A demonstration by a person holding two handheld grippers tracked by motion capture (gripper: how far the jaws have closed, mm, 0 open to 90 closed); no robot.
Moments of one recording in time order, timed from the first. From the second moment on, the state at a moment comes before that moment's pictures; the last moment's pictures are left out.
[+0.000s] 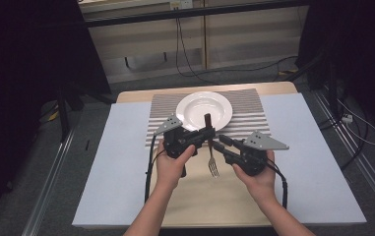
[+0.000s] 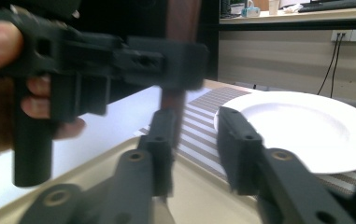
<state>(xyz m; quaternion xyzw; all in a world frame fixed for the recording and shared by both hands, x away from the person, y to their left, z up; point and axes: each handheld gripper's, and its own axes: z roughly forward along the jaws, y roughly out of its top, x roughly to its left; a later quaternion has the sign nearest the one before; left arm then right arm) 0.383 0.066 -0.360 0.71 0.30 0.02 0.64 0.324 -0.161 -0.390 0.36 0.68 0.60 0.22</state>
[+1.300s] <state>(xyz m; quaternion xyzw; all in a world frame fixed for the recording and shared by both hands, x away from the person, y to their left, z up) 0.378 0.109 -0.355 0.73 0.29 -0.02 0.61 0.305 -0.220 -0.412 0.37 0.68 0.57 0.27</state>
